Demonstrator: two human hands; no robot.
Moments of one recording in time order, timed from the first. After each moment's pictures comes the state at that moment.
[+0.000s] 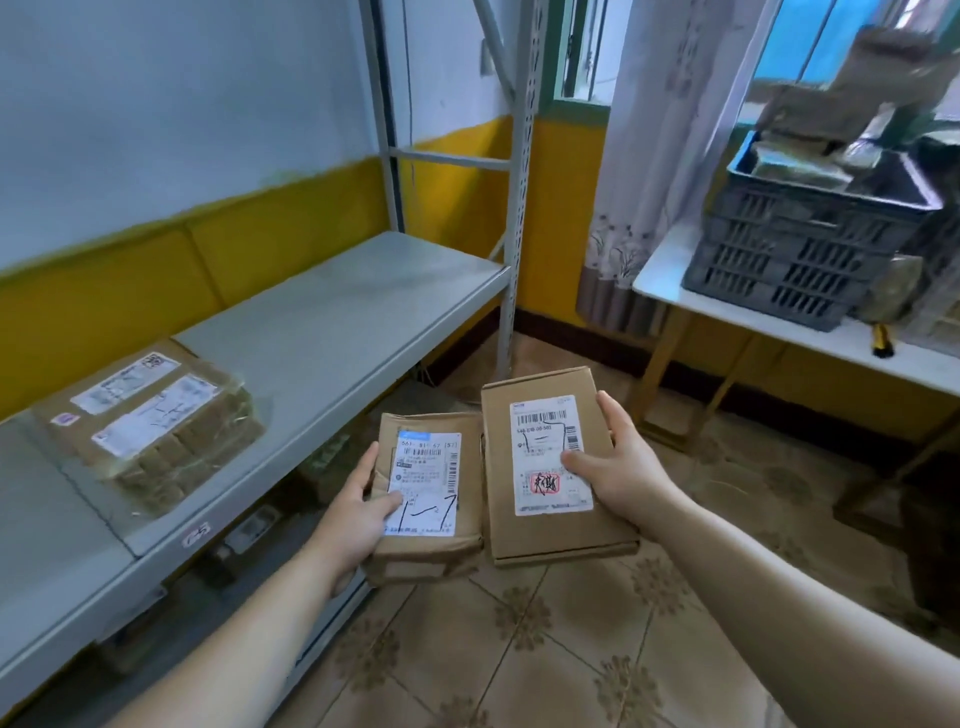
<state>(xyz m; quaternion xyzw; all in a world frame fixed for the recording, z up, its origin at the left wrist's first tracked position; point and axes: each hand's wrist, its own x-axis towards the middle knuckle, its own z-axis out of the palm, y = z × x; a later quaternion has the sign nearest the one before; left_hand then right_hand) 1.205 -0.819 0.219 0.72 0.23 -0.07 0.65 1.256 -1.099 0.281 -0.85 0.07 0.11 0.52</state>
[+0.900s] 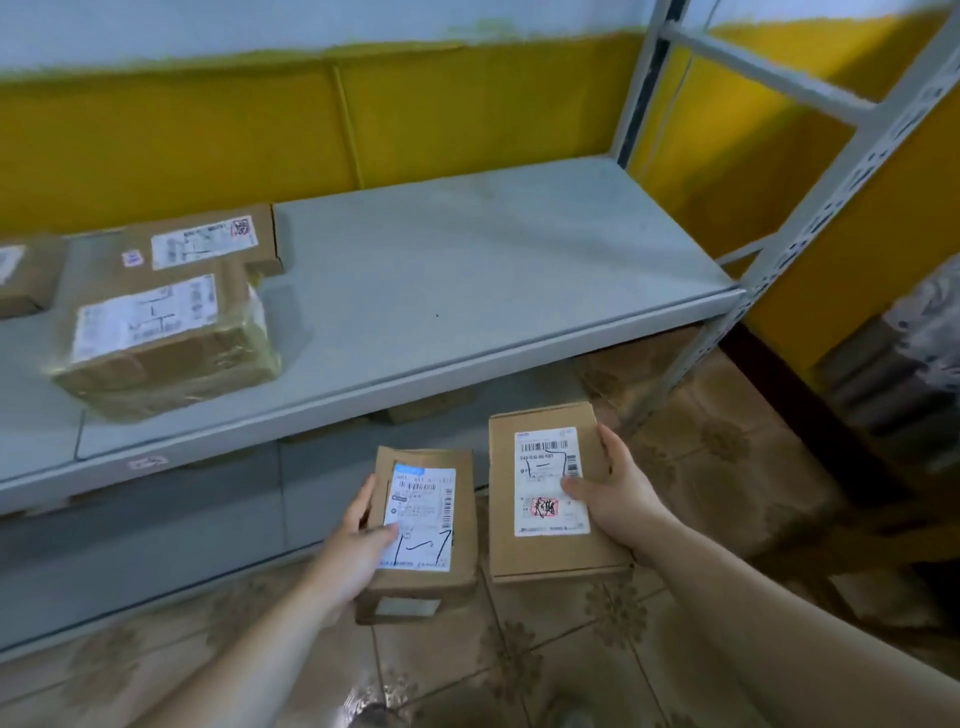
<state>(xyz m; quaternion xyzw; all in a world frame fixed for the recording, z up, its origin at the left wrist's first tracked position) 1.331 -0.840 0.096 0.58 0.50 0.03 0.65 1.562 -1.017 0.153 -0.83 -0.09 0.38 0.40</state>
